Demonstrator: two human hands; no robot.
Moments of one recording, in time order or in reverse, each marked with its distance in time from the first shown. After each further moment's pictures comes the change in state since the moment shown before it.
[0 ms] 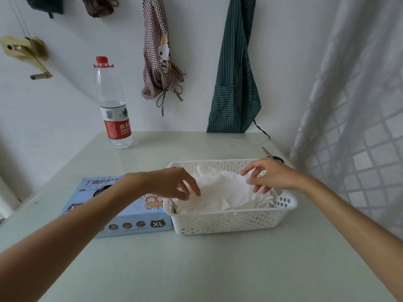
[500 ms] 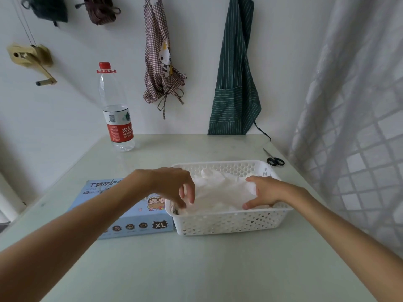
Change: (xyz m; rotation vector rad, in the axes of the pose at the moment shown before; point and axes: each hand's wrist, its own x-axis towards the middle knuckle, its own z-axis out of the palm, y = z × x) left_hand -0.007 0.023 -0.009 0.340 -0.080 -0.082; right_hand -0.002 0.007 0.020 -0.513 -0.150 0.201
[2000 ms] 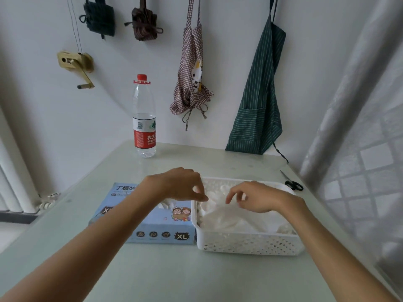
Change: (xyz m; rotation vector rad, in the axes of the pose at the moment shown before) left_hand -0.026 -0.028 -0.008 0.041 0.245 -0.077; right_hand -0.003 -0.095 -0.021 -0.067 0.031 -0.281
